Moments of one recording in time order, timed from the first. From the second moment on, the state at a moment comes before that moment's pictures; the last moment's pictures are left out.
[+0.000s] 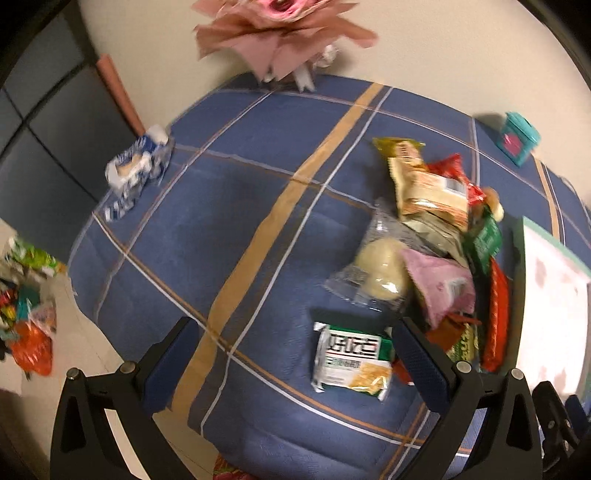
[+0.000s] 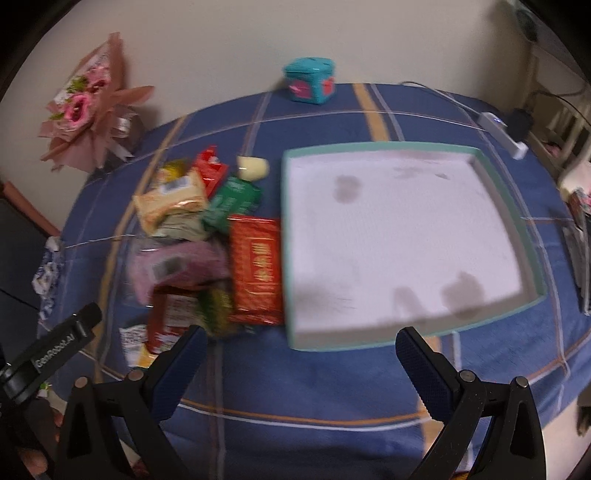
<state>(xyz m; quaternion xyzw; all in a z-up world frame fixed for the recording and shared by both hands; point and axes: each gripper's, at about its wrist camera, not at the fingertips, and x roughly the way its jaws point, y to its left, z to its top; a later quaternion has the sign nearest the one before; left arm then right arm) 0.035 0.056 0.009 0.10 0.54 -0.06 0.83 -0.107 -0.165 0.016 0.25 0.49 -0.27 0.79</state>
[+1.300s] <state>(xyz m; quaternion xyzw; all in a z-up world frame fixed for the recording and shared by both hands) 0.080 0.082 -0.059 0.00 0.65 -0.06 0.76 0.013 -0.097 -0.050 0.23 0.54 -0.15 0.80</state>
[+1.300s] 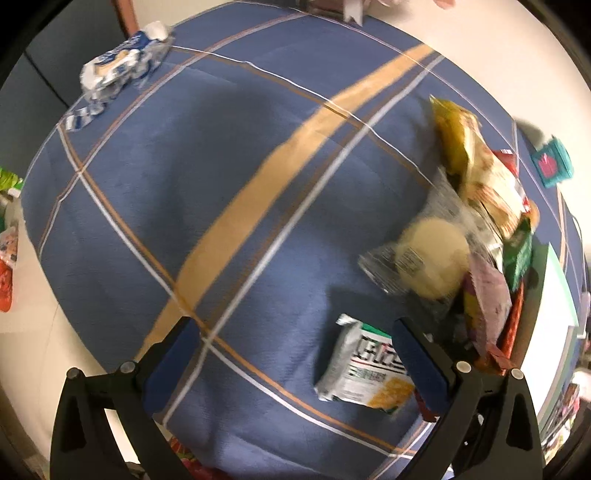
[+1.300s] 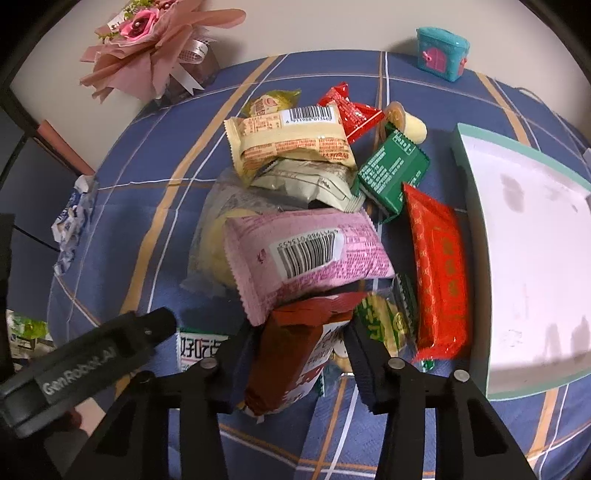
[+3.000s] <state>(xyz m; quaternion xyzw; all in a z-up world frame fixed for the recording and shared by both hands) 0.056 -0.011 -0.014 0.00 0.60 -0.15 0.78 -0.048 -0.112 -0.003 0.27 0.51 -0.11 0.81</state>
